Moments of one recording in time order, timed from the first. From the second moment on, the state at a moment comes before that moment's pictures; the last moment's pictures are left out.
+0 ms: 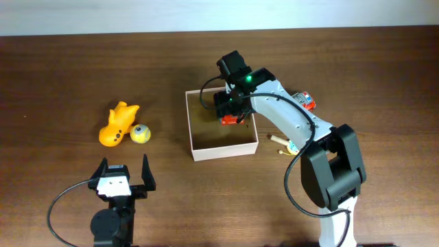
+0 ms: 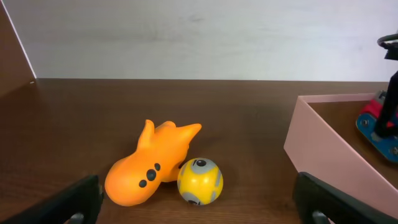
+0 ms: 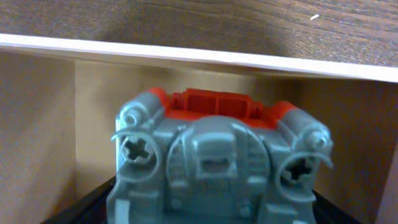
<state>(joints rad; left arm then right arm) 0.00 0.04 0.01 -0.08 -0.06 -0.01 0.50 2.12 1.73 -0.85 -0.05 0.33</state>
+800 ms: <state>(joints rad) 0.00 0.04 0.01 -0.08 -0.06 -0.01 0.51 2.12 1.86 -0.90 -0.14 0.33</state>
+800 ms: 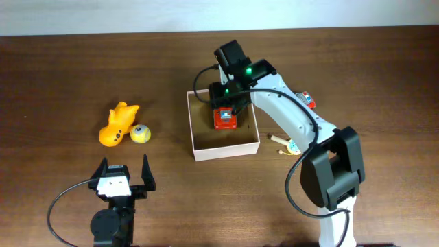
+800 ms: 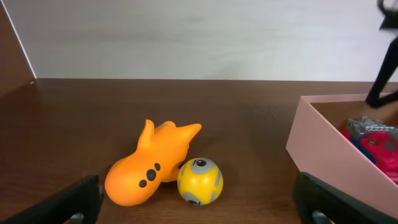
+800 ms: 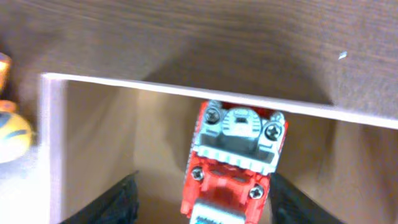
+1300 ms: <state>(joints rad) 0.00 0.04 0.01 -0.08 -0.06 -0.01 0.60 2.12 1.89 -0.93 -0.15 0.32</state>
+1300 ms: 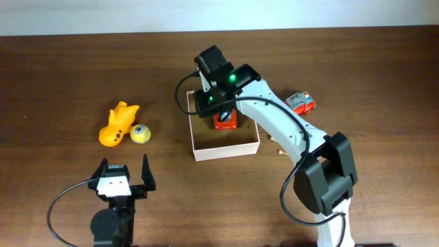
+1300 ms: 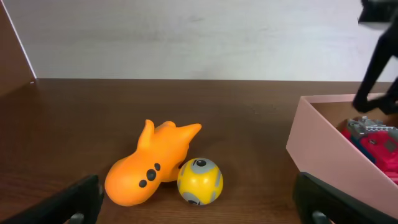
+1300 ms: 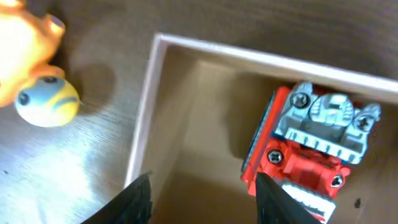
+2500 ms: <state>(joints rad) 0.00 0.04 0.01 -0.08 -0.06 -0.01 0.59 2.22 1.75 -0.77 -0.16 0.34</state>
